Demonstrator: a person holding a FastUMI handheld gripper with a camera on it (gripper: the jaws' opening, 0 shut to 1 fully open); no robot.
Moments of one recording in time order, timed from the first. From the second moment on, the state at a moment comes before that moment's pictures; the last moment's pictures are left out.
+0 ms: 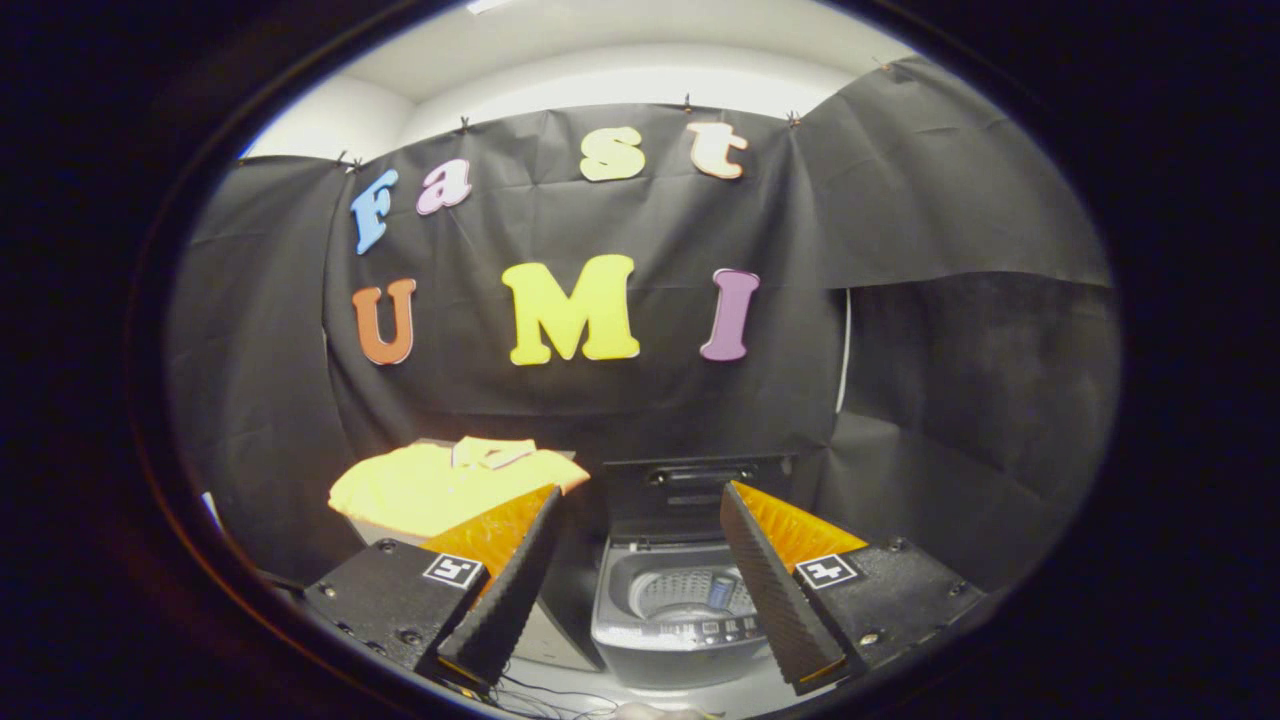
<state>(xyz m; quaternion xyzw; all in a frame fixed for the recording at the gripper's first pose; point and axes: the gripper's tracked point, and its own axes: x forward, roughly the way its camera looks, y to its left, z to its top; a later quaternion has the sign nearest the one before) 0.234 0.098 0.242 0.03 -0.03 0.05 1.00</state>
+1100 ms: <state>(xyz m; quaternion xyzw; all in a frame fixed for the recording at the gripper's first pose) 0.409 0.362 0.239 -0.02 0.10 0.13 0.99</state>
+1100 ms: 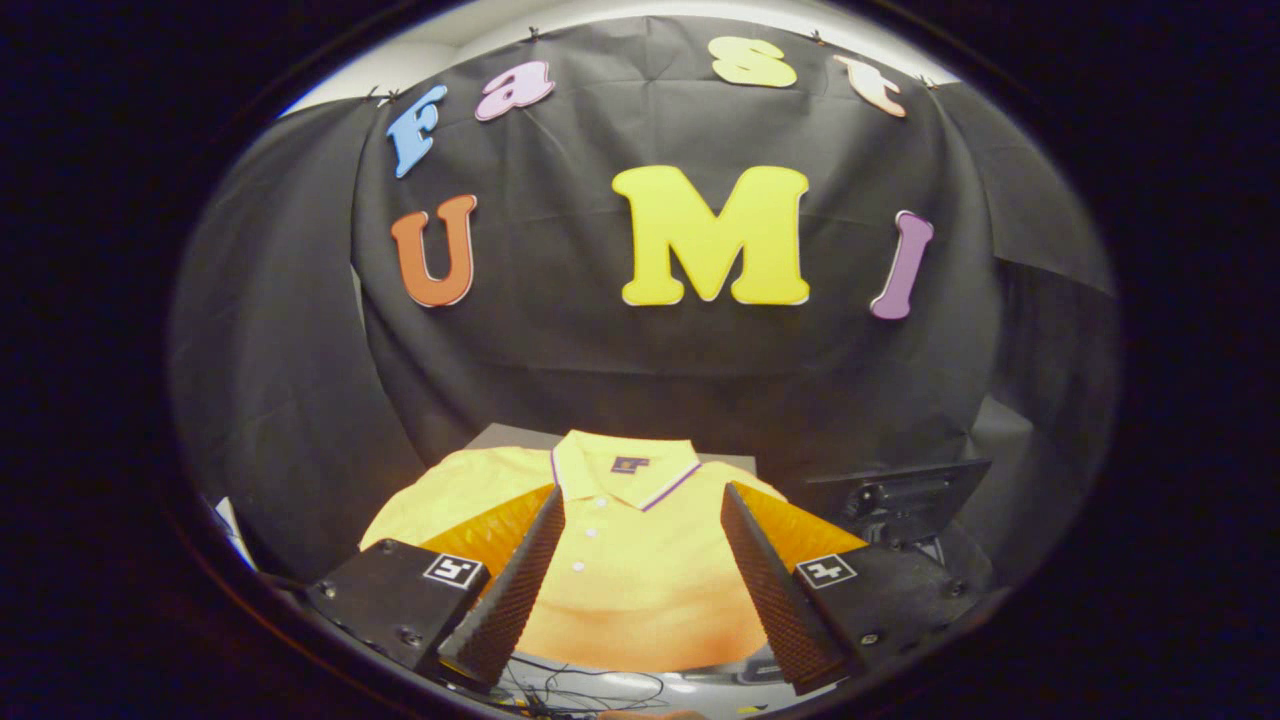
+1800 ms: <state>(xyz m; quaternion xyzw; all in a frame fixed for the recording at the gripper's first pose) 0.466 0.404 0.127 -0.03 0.24 0.10 0.97</state>
